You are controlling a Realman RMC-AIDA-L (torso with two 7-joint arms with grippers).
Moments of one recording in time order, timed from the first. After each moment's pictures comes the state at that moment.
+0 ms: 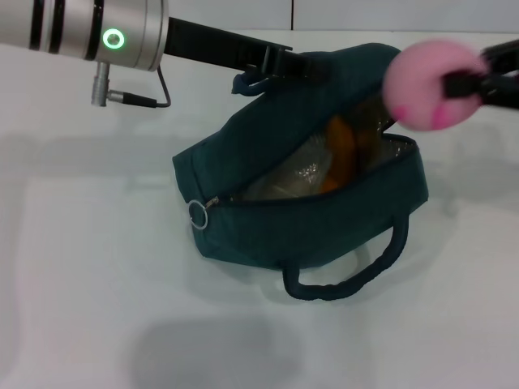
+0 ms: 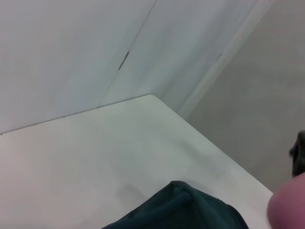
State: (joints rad) left arm -0.76 -2.08 1.01 1.03 1.97 1.52 -2.32; right arm 0.58 1.96 -0.75 -1.13 -1.82 -1.86 1.85
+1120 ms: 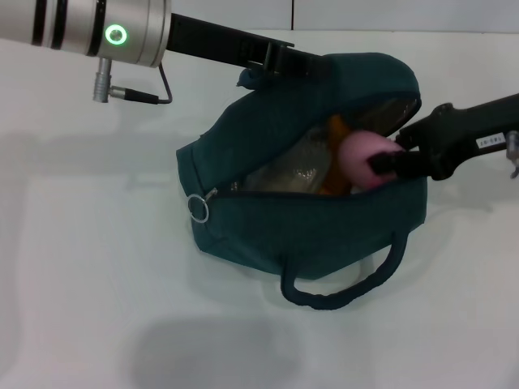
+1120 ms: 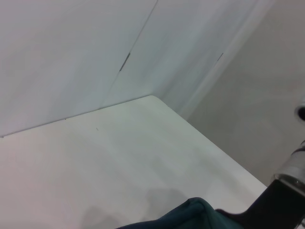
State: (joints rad) left arm -0.77 -2.08 1.01 1.02 1.98 1.51 -2.32; right arm 0.69 2.01 -0.99 -0.96 -2.09 -1.58 1.85
